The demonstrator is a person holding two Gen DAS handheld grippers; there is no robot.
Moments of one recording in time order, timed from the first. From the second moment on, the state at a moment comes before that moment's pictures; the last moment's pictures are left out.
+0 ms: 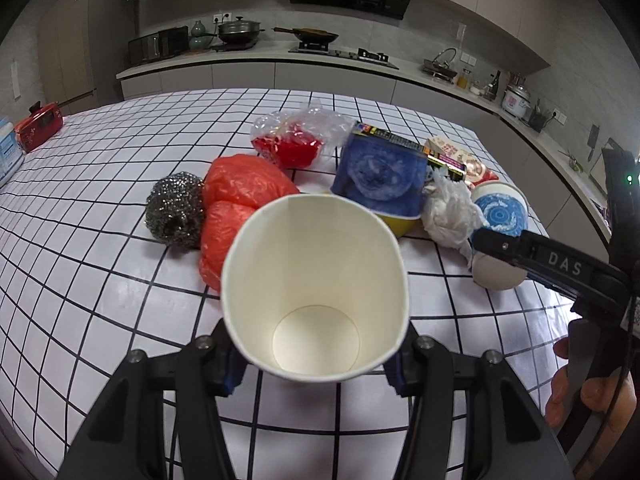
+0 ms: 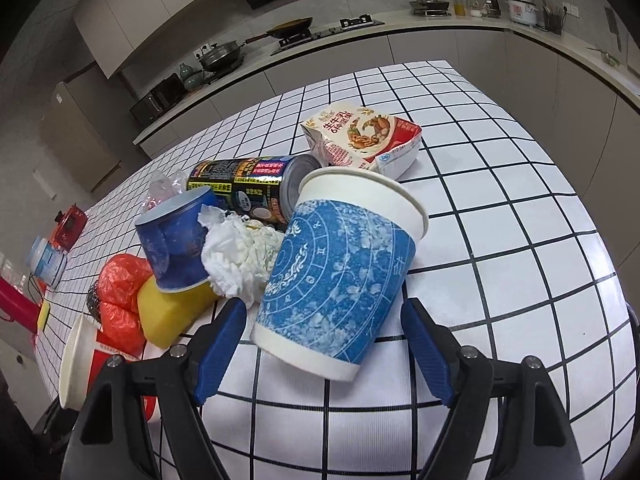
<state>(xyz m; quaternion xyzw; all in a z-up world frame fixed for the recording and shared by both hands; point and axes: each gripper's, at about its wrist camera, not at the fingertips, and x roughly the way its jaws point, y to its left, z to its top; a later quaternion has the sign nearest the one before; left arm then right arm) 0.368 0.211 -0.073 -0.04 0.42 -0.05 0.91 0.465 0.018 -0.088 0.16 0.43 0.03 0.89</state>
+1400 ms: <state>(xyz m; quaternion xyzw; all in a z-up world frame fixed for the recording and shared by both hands) 0.342 0.186 -0.066 0.00 0.43 -0.13 0.90 0.375 -0.019 -0.084 0.17 0.41 -0.04 0.90</state>
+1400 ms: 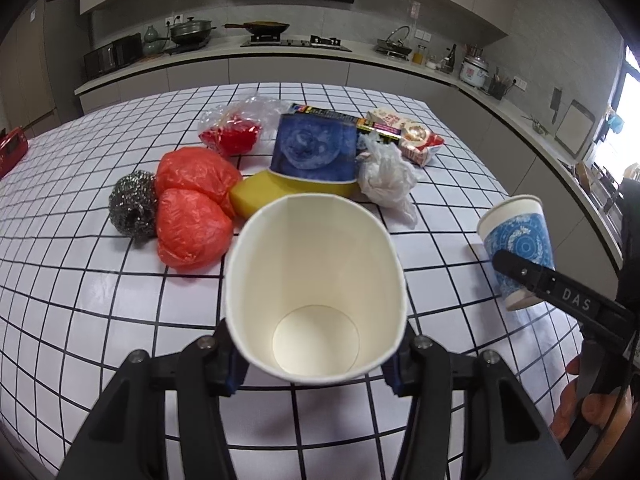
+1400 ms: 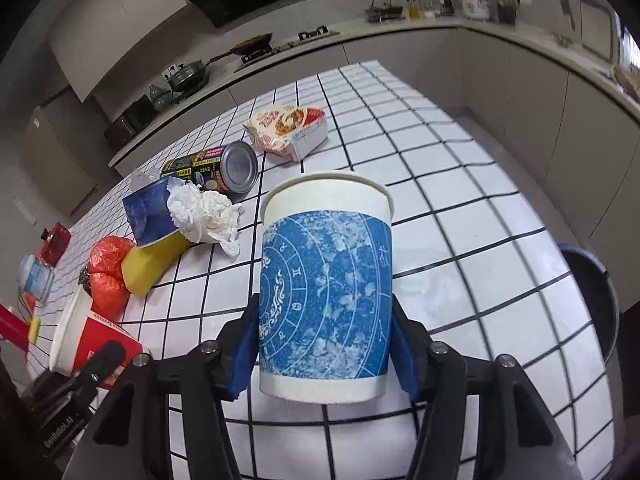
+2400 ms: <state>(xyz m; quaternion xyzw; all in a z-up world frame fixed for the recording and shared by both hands) 0.289 -0.021 -0.054 0.05 0.42 -0.26 0.87 0.225 -0.233 -0.066 0.15 0.37 -0.19 0.90</state>
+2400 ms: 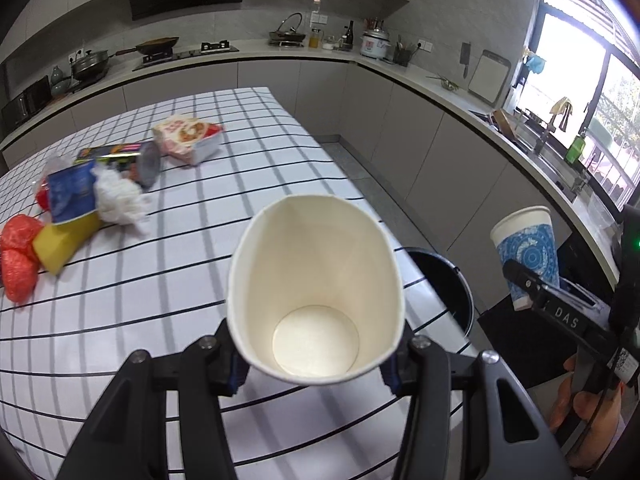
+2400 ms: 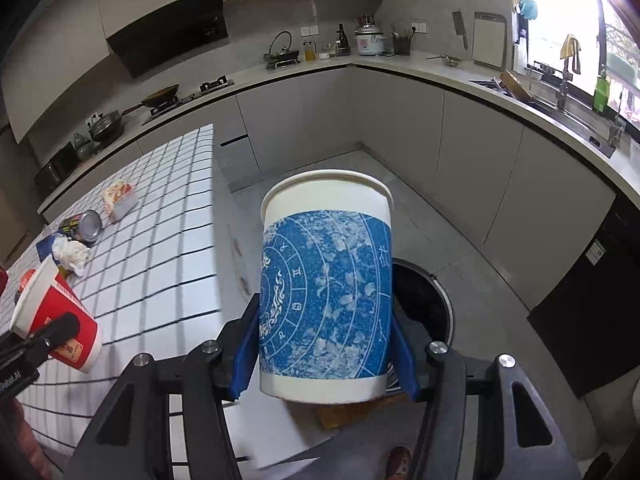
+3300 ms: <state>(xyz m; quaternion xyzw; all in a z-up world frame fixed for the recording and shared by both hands) 0.287 -0.230 -0.168 0.05 0.53 -0.16 0.83 0.277 -0.419 -0.169 0.13 0.48 -0.03 0.87</state>
